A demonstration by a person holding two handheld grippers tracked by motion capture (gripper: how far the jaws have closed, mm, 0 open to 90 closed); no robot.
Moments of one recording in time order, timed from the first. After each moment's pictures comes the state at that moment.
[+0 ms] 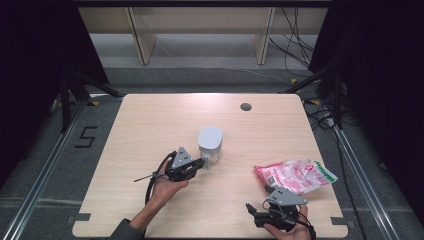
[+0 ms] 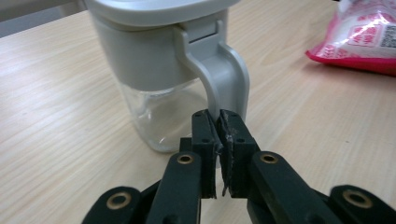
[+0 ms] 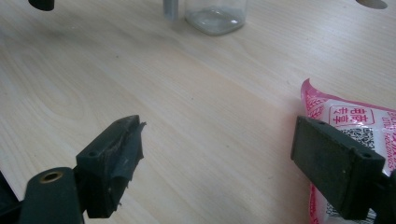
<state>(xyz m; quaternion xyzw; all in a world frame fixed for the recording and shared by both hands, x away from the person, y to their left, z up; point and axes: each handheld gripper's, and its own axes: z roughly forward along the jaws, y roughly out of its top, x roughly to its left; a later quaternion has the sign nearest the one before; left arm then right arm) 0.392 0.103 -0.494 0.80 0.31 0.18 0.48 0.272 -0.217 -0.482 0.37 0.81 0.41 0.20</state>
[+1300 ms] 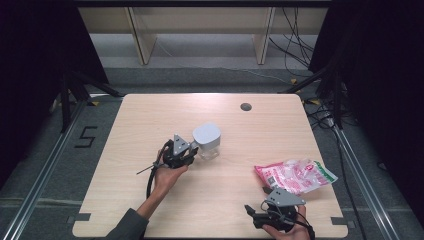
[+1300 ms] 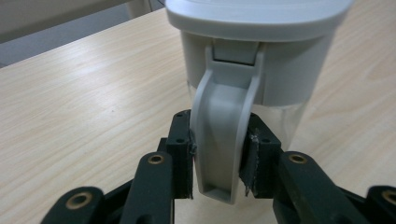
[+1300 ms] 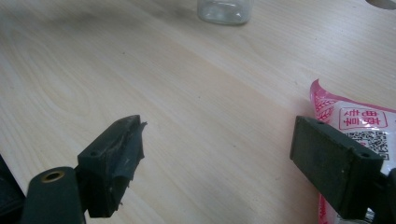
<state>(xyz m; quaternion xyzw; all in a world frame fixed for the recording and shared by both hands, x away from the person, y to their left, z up) 0.431 0.106 -0.495 0.76 0.39 0.26 0.45 0.271 -0.214 -0.483 0.36 0.82 0.40 0.20</state>
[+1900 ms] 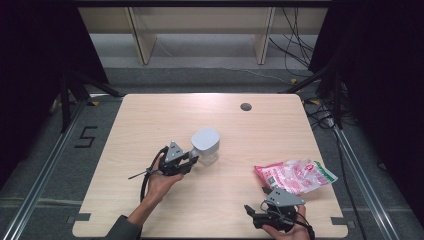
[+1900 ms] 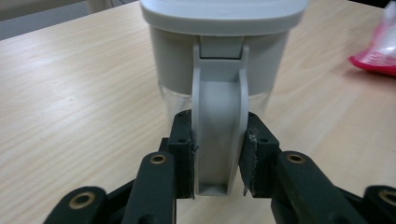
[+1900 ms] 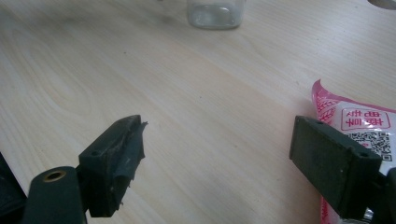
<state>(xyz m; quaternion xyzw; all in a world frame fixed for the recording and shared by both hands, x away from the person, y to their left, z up) 0.399 0.117 -0.495 0.78 0.35 0.19 0.48 0.271 -0.213 -0.484 0.36 0.82 0.41 0.20</state>
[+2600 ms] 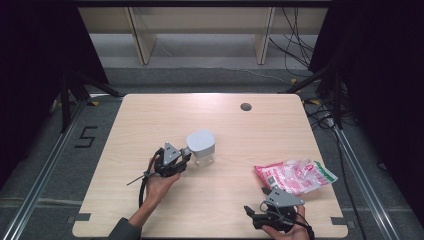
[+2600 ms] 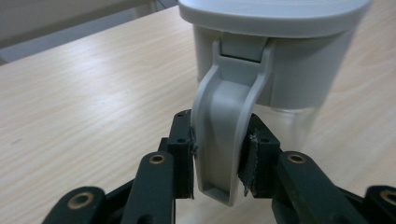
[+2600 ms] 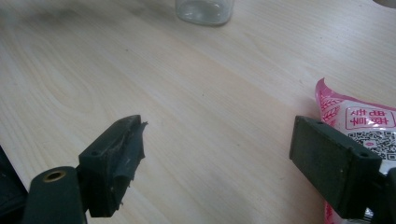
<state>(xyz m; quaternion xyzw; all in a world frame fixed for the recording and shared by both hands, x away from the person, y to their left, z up) 0.406 0.127 -0.502 0.75 0.39 0.28 0.45 0.272 -0.213 -0.484 0.35 0.82 0.40 0.20</state>
